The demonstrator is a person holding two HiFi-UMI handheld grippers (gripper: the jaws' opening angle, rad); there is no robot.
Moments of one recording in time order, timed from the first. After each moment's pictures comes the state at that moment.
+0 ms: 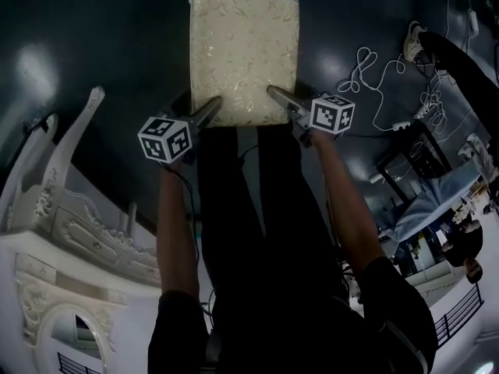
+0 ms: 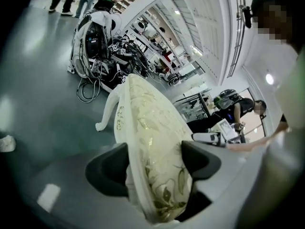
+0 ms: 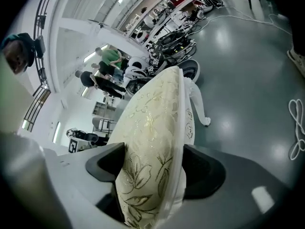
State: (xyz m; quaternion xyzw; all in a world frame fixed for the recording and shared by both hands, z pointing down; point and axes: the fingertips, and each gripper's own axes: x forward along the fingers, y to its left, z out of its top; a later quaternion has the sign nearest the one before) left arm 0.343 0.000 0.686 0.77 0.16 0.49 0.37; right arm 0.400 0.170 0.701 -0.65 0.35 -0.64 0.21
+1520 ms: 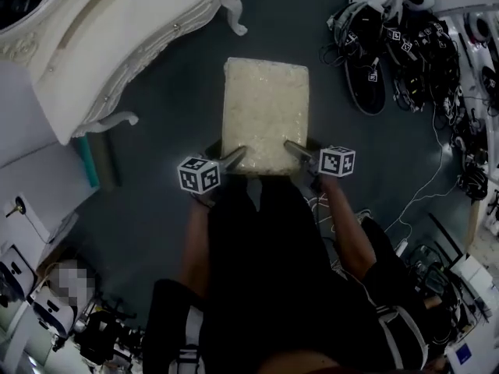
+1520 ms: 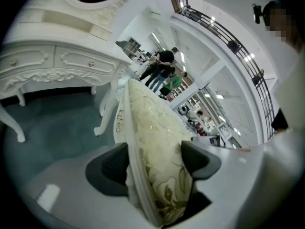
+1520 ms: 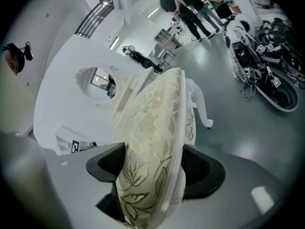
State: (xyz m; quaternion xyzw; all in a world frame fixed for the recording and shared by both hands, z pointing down) left arm -0.034 0.074 0.358 0.79 -0.31 0.19 0.49; right arm 0.146 0.098 0.389 -0.36 0.71 -0.60 -0.09
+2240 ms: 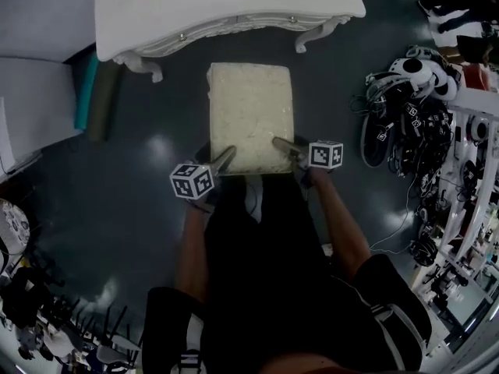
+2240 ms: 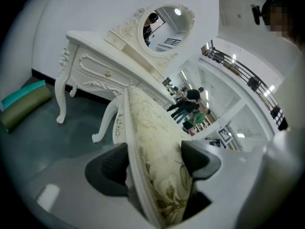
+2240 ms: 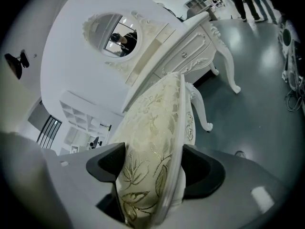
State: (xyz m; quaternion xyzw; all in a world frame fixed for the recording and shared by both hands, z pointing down) left arm -0.317 0.128 0.383 0.70 -0.50 0.03 0.51; right arm -0.141 0.071 0.416 -0.21 0.76 -0.57 -0.22
